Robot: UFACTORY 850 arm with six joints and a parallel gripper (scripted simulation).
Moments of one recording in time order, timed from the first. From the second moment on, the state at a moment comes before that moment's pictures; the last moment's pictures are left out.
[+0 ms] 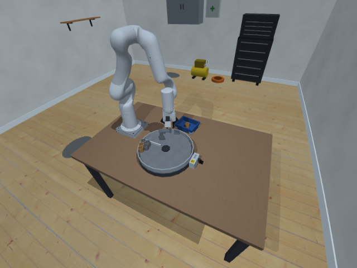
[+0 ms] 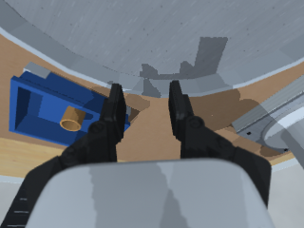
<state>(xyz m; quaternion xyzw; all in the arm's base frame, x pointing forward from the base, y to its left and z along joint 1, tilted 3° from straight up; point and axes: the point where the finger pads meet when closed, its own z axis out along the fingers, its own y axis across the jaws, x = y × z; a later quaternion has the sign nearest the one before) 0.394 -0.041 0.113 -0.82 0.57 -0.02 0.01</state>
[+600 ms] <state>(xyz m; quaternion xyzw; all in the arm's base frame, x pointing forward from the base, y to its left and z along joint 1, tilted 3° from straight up) 0.318 -0.159 0.111 -0.77 0.64 -0.02 0.01</state>
